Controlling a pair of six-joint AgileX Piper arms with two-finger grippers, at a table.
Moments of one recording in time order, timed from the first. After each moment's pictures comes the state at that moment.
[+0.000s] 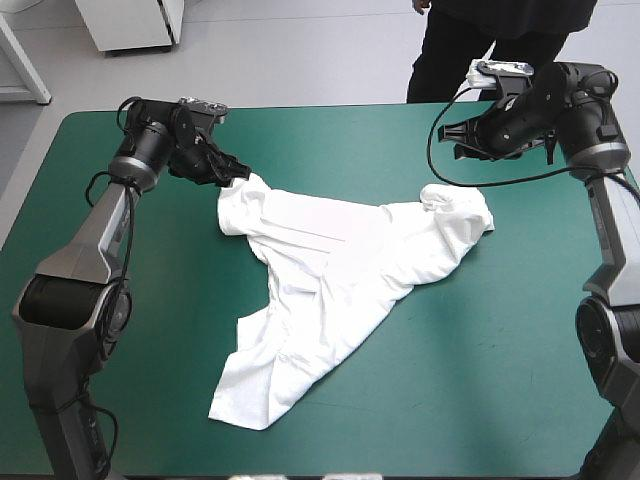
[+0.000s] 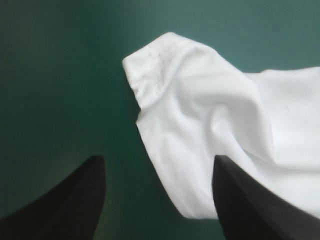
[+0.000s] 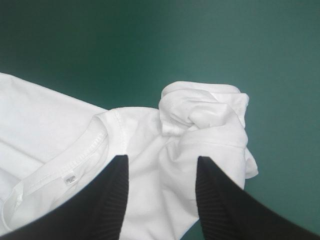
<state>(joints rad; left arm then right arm) -0.20 2.02 -1.96 0.00 1.13 0.10 0.09 1.85 -2.01 0.24 1.25 0.01</state>
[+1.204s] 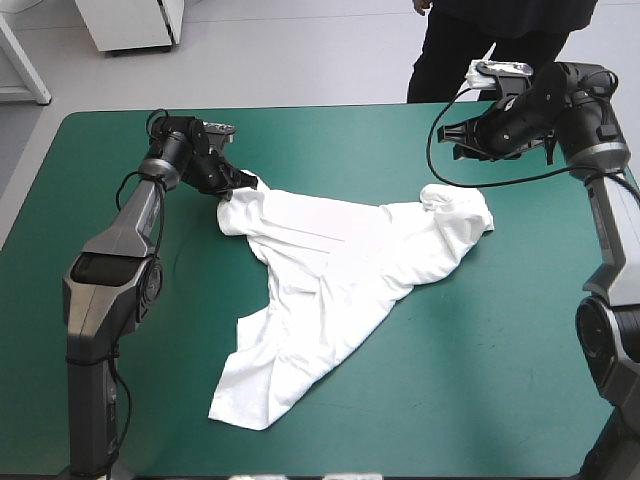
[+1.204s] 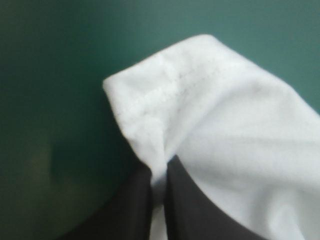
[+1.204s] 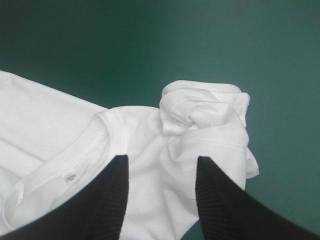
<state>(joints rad) -0.15 2.33 -2.18 -0.08 1.16 0.10 0.09 1.85 -2.01 0.25 1.25 0.00</state>
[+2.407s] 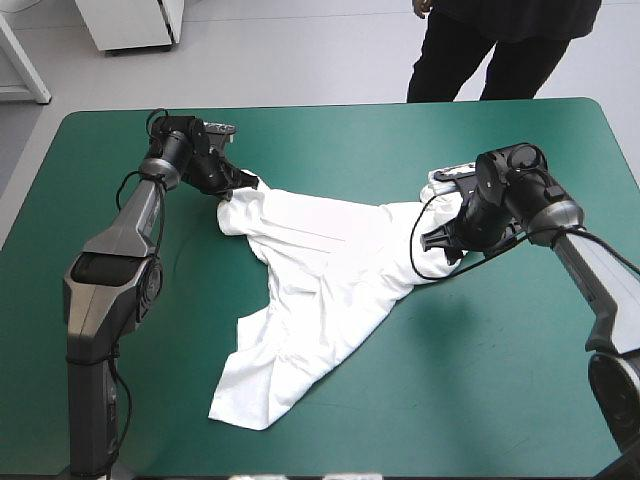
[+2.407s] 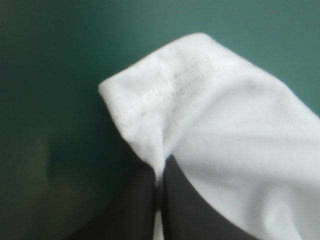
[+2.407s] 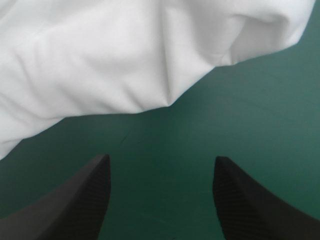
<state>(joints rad) -0.15 2.33 -2.18 -0.10 1.17 0.10 0.28 1.67 -1.46 -0.01 1.23 0.06</state>
